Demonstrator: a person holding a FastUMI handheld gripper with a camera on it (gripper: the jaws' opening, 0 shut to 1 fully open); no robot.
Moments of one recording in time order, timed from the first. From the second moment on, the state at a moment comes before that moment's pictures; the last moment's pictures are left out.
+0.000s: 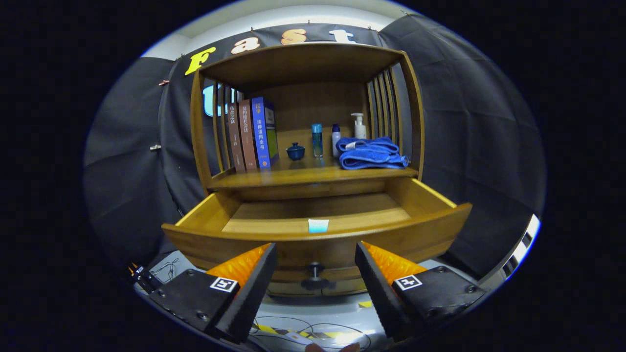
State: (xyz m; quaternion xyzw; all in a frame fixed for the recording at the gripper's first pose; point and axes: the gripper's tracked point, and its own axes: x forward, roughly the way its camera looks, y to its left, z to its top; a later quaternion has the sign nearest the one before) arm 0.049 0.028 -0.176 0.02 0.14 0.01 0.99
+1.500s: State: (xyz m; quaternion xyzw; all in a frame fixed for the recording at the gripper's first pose) arm 0.194 0.033 -0.328 0.02 0.60 -0.01 0.80
